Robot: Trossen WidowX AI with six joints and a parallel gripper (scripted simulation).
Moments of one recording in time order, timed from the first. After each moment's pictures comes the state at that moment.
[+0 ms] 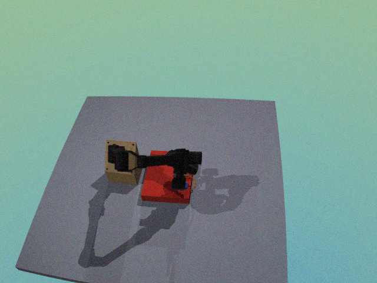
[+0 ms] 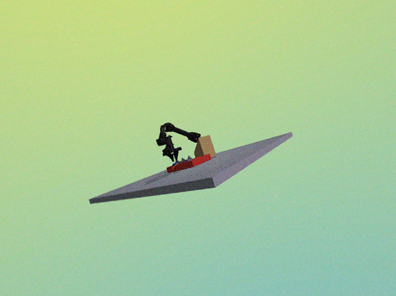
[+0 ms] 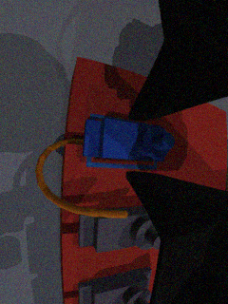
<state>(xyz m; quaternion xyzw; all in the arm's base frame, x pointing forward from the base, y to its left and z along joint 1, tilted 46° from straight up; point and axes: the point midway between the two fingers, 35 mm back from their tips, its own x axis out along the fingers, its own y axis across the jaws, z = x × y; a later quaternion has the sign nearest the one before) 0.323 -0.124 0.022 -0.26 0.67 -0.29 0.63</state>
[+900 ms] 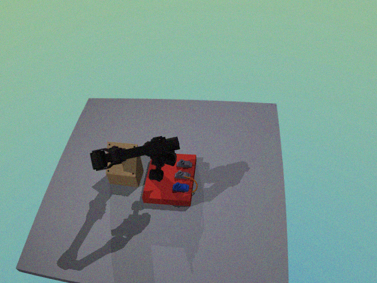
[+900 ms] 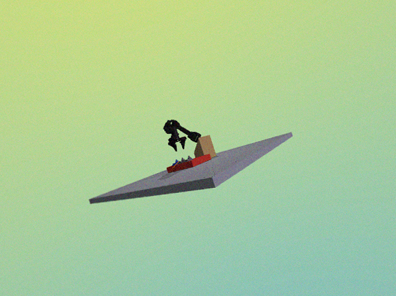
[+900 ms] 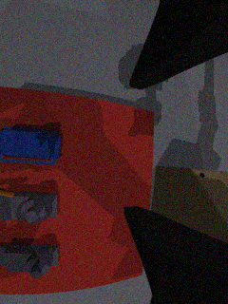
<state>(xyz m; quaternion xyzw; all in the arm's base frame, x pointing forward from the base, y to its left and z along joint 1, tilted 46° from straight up) 0.228 -0.064 0.078 -0.26 0.67 -0.29 0.63</state>
